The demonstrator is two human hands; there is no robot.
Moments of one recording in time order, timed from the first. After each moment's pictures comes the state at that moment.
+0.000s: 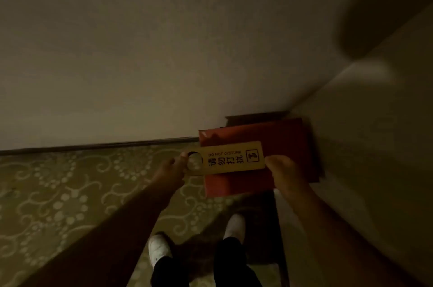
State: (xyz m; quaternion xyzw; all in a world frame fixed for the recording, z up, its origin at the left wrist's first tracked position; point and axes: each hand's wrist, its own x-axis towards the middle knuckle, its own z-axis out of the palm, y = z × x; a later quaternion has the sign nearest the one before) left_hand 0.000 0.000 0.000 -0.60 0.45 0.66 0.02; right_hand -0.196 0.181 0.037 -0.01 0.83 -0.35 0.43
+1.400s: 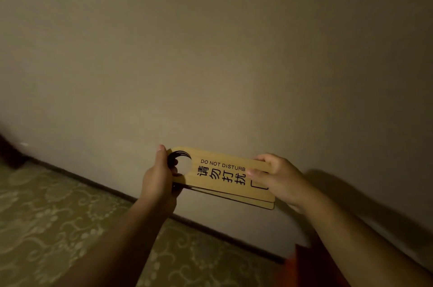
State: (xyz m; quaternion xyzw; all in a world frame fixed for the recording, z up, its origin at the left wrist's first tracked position) left_hand 0.284 -0.133 0.411 -0.54 0.26 0.63 -0.49; right_hand 0.050 -0.053 0.436 -0.48 0.68 -0.35 0.43
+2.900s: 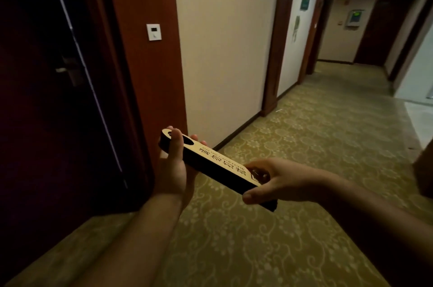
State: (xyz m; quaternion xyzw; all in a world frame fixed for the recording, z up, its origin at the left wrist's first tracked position) left_hand 0.689 0.685 0.515 -0.39 0.00 -0.10 -0.91; right_hand 0.689 0.465 0.555 -0.89 -0.22 0.21 0.35
